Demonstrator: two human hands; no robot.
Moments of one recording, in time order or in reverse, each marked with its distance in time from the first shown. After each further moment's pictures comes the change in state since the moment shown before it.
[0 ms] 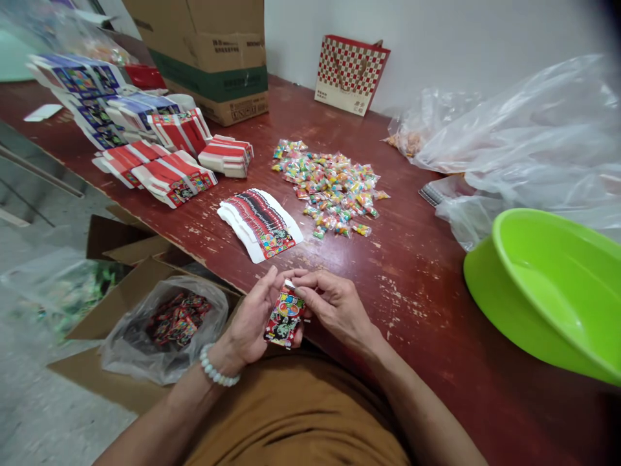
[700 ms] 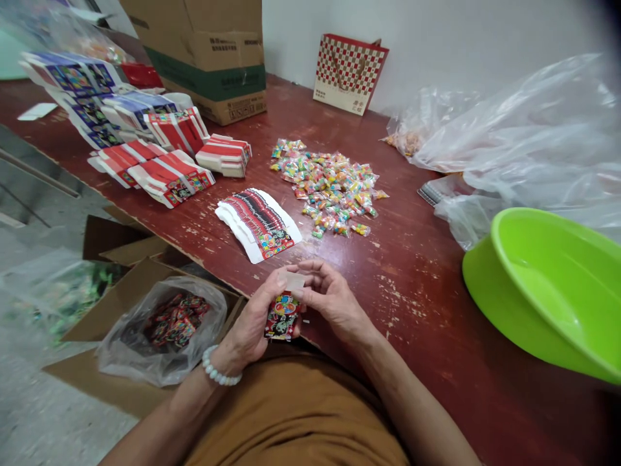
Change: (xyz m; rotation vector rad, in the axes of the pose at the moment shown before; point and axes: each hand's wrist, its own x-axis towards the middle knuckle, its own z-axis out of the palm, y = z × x) left_hand 0.002 -0.008 -0.003 0.123 0.122 0.173; right_hand 0.003 0.004 0.011 0.550 0.078 0.404
